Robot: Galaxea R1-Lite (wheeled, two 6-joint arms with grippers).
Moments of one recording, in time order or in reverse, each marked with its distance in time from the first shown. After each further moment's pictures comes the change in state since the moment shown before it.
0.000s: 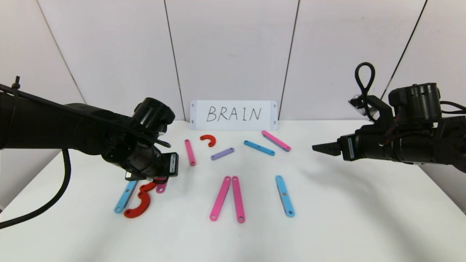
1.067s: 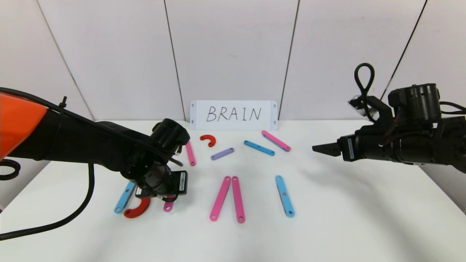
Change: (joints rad) left arm -0.054 0.074 0.060 -0.022 -0.005 -0.050; right arm 0.001 0.000 0.002 0.001 -0.001 0.000
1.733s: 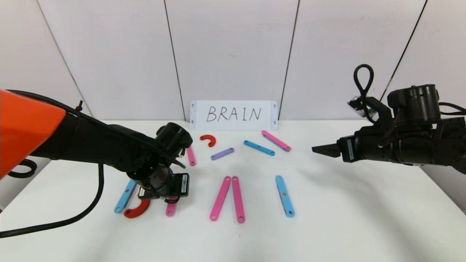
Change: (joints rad) left arm 0.005 0.046 -0.012 -0.003 -0.001 0.001; right arm 0.001 0.000 0.005 -0.001 0.000 -0.001
